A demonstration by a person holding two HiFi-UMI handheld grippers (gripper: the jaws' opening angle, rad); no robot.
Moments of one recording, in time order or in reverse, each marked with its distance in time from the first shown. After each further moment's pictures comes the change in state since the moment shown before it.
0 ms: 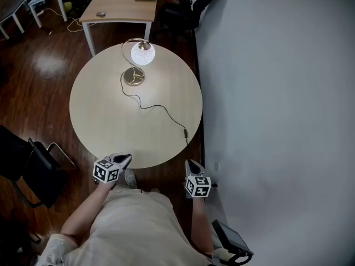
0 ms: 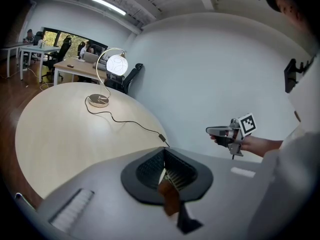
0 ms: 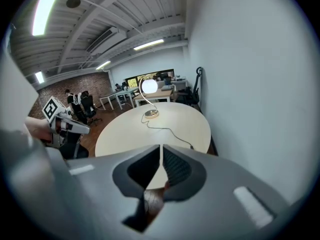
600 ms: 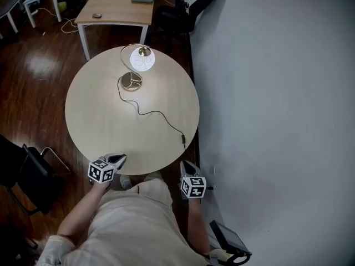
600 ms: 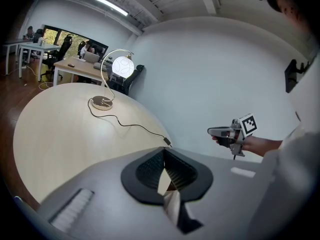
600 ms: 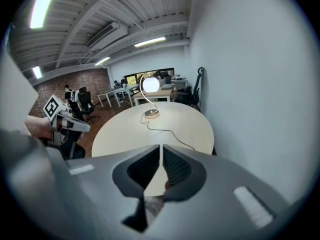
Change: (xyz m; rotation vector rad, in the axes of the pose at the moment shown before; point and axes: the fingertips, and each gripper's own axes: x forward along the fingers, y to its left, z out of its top) left arm -0.008 0.045 0.020 -0.008 -0.019 -0.025; right arm 0.028 0.023 0.023 -0.030 0.015 -0.030
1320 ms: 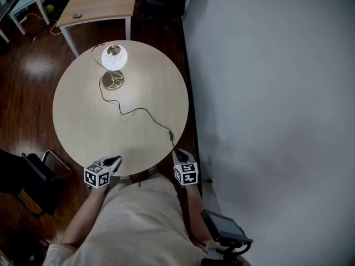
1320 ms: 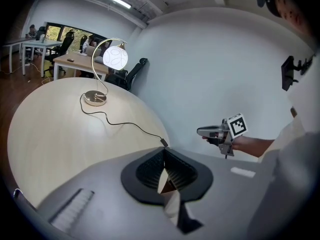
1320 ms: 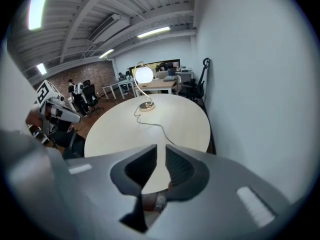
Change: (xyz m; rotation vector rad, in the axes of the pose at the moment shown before) left arm 0.063 -0.038 0.027 -0.056 0.057 0.059; right arm 0.057 -0.083 0.003 -0.065 0.103 0.071
